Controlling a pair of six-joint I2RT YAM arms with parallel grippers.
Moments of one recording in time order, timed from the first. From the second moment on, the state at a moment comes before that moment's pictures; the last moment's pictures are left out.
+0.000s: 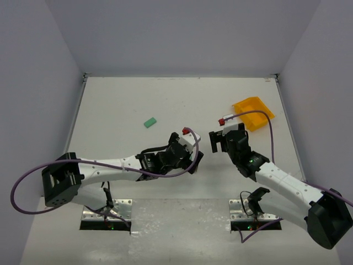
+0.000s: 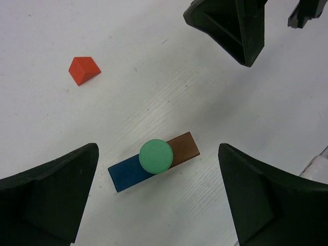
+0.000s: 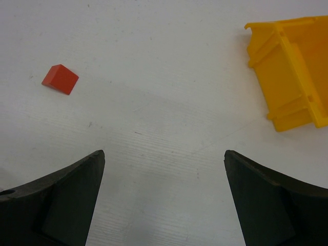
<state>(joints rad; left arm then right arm) -1.13 1.37 0.77 0.05 -0.38 -0.25 0.60 0.96 0.42 0.05 0.41 0.04</state>
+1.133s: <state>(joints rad) -0.46 1.73 1.18 -0.44 -0.47 -0.94 0.56 0.99 0.42 0.05 0.31 0.05</state>
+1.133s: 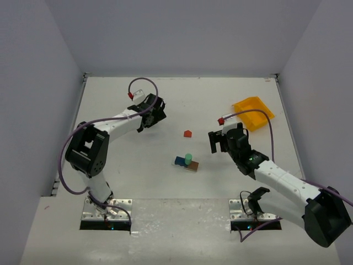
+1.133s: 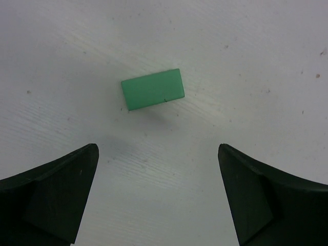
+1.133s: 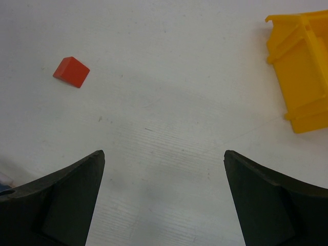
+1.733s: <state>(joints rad) -0.43 1.91 1.30 -0.57 -0.58 -1.19 0.54 1.02 0.43 0.06 0.30 0.05</state>
